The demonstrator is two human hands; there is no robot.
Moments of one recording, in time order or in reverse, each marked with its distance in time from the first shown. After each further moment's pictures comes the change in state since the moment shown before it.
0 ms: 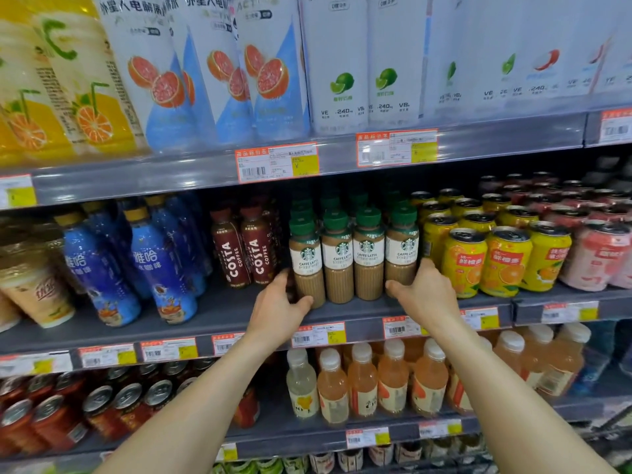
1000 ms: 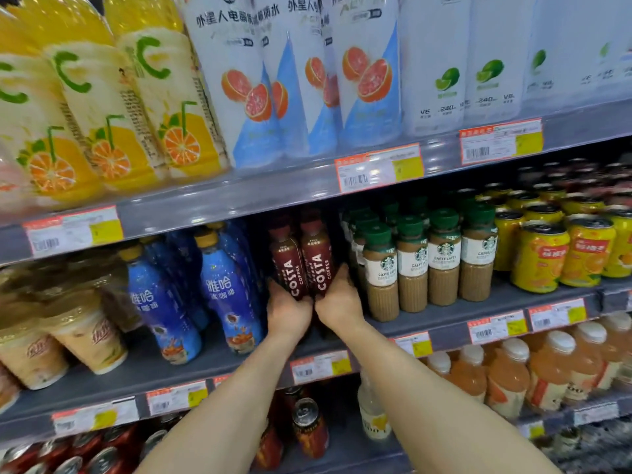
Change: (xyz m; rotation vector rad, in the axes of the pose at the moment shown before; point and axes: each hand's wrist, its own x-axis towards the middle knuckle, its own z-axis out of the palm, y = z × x) left_hand 0.067 -0.084 -0.058 -0.141 0.173 -0.167; right_hand -0.039 -0.177 0.186 0.287 -0.182 -0.082
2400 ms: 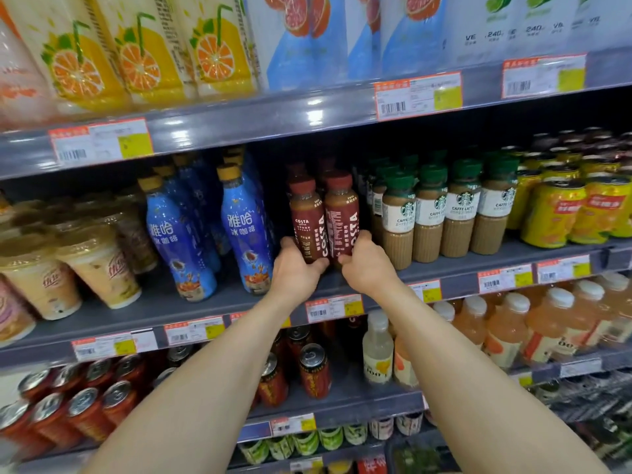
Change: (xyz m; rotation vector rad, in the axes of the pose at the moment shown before) left_hand -0.028 -0.014 -0.035 0.071 -0.160 0.073; right_hand -0.036 0.010 -0.018 -0.193 -0.021 -0.028
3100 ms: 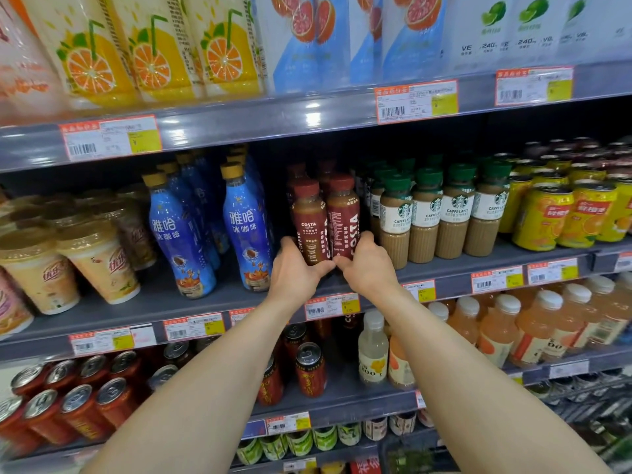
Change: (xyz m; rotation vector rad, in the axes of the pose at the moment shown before) left_hand -0.012 0.002 -0.002 0.010 0.030 0.084; right_hand -0.011 0.001 -0.003 0.018 0.084 -0.018
